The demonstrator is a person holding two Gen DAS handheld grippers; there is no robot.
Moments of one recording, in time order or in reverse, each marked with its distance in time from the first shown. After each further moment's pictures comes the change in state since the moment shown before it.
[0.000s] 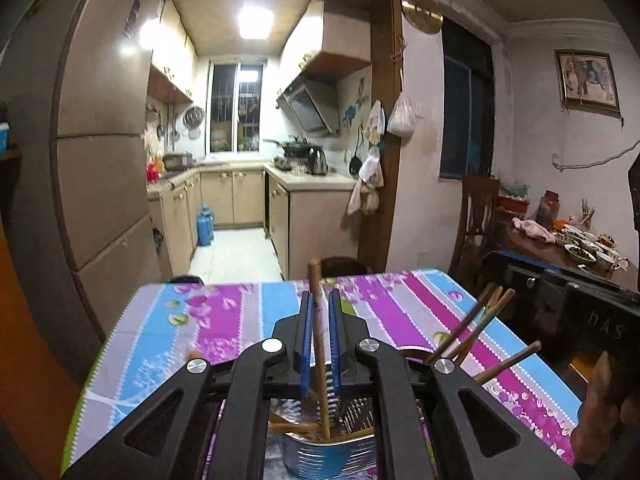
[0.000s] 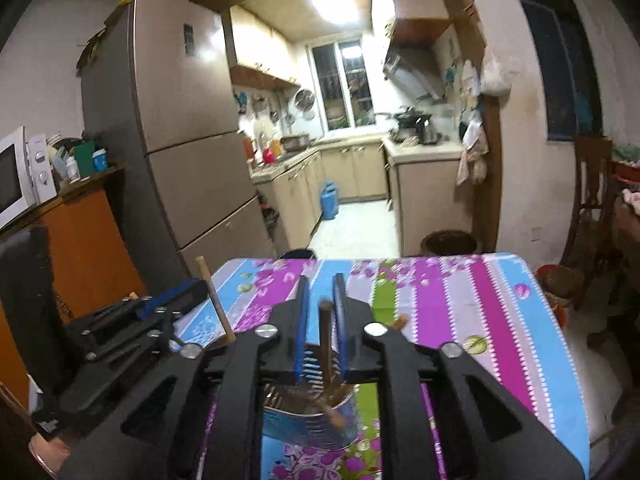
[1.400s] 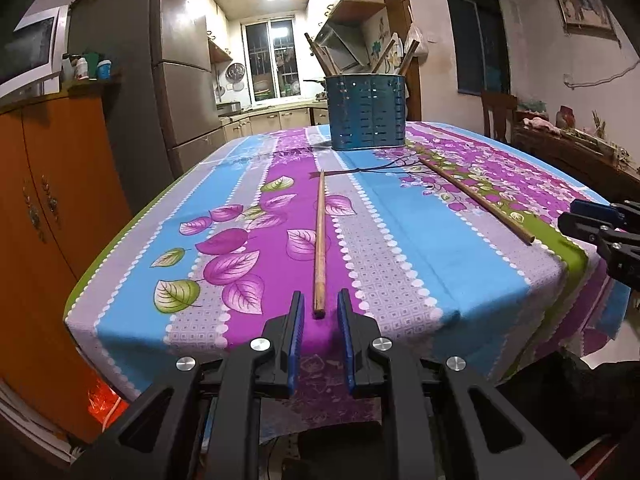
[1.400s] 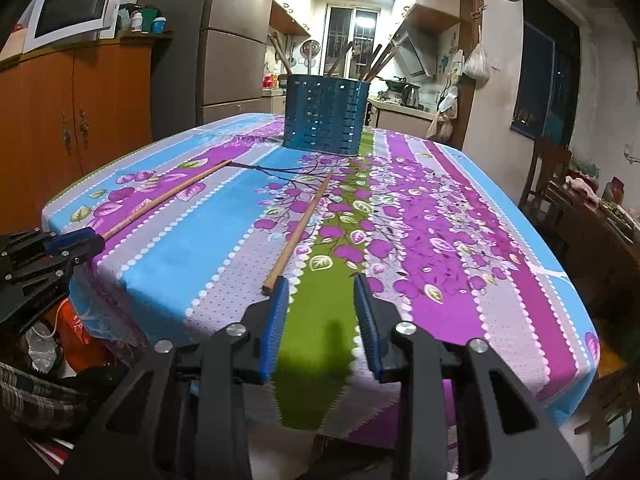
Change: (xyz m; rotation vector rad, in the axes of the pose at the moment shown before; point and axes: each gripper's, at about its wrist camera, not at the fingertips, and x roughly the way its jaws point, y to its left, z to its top) left arm -0.300 -0.035 -0.324 0.065 0.213 0.197; right arm -0.219 0.080 -0.323 -0.242 0.197 -0.148
